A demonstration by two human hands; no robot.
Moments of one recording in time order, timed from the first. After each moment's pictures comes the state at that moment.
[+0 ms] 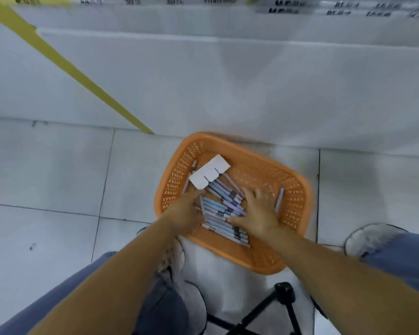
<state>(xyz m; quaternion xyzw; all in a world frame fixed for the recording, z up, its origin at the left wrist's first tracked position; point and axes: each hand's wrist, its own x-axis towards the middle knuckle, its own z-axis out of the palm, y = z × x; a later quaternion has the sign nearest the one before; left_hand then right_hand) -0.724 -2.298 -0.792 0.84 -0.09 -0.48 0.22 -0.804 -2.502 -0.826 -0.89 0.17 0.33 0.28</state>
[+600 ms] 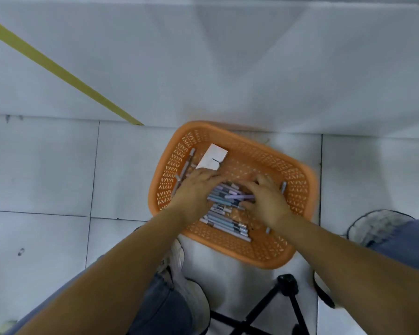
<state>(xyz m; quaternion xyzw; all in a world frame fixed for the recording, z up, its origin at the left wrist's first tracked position) -0.711 -2.322 -0.816 0.87 -0.34 -0.32 0.18 -0.805 -2.525 -0.838 -0.92 0.10 0.26 0.27</state>
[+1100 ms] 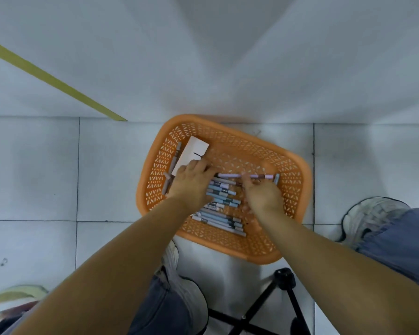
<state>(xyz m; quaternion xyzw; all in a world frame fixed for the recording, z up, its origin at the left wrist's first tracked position) -0.703 -2.344 -0.833 0.87 -0.38 -0.31 0.05 -0.794 -2.506 -0.834 -0.74 0.50 0.25 0.37</state>
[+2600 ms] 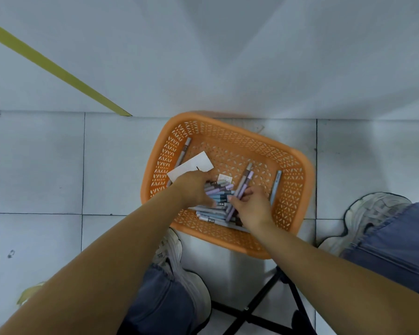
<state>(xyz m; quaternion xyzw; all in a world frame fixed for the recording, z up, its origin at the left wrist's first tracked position) -0.696 -2.335 -0.824 0.81 -0.26 -0.52 0.10 -0.825 -2.469 -0.825 -0.72 0.46 0.22 0.47</state>
